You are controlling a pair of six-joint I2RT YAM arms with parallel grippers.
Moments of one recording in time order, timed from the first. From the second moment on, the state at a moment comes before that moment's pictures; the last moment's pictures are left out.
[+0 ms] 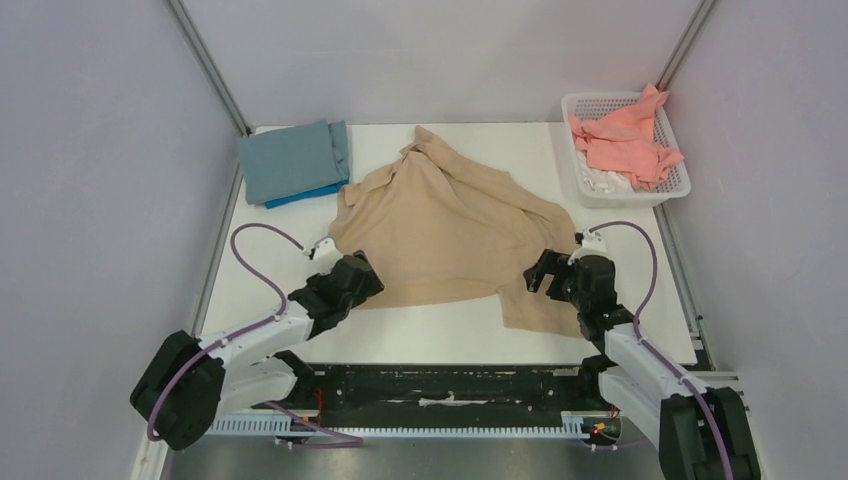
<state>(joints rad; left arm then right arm) -0.68 1.06 0.38 -0.25 -0.49 -1.00 0.17 0.92 0.18 0.17 -0.07 0.40</state>
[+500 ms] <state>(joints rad) -0.46 1.31 0.60 -0.22 -0.41 -0.89 0.17 0.69 0.19 -0.11 0.01 0.44</state>
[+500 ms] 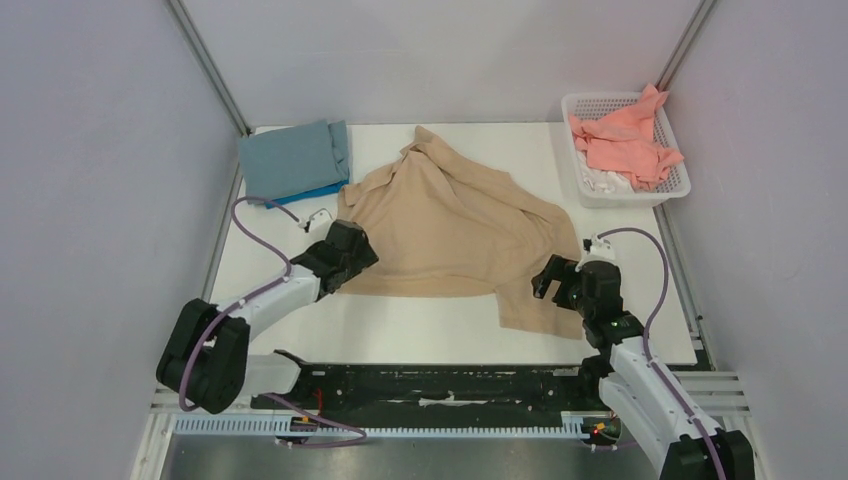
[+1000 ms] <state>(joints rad) -0.45 0.82 0.46 -0.62 -0.37 -0.98 0.17 0.72 0.21 -0.20 0.05 0.38</state>
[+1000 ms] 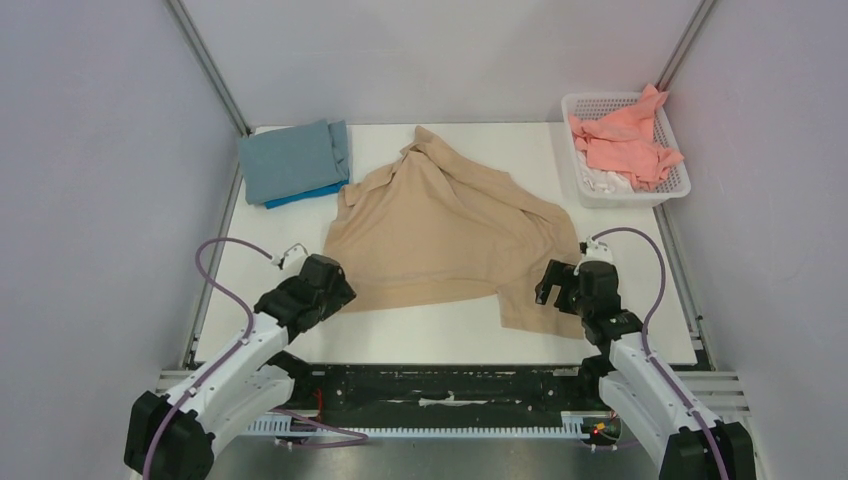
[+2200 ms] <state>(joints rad) -0.45 0.89 0.43 -0.47 -0.21 -0.94 0.17 0.80 0.36 -0.48 0.30 0.44</state>
